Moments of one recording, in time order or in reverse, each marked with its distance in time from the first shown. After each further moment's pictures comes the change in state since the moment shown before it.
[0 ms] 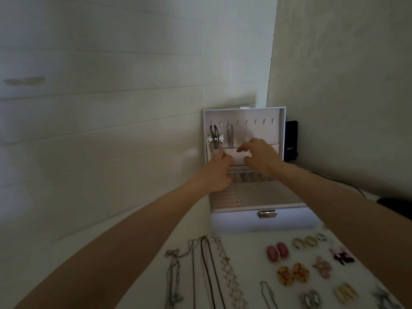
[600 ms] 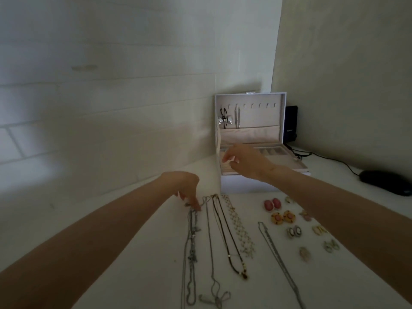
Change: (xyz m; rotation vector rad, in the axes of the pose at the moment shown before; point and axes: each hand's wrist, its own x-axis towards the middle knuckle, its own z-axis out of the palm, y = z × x) left_hand -0.134 -0.001 -0.049 0.304 -0.713 -0.398; right_hand -0.103 -0.082 0.000 0.117 -0.098 -0.197
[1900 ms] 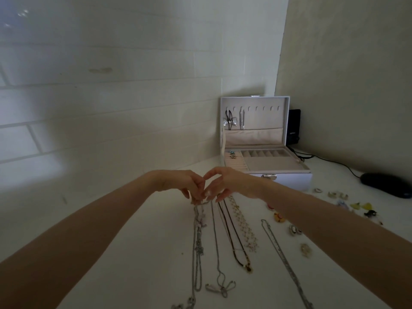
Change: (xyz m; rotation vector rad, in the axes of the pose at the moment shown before) left_hand -0.028 -0.038 0.006 -0.650 -0.086 0.424; right_hand -0.019 -0.046 0.028 0.868 -0.505 0.211
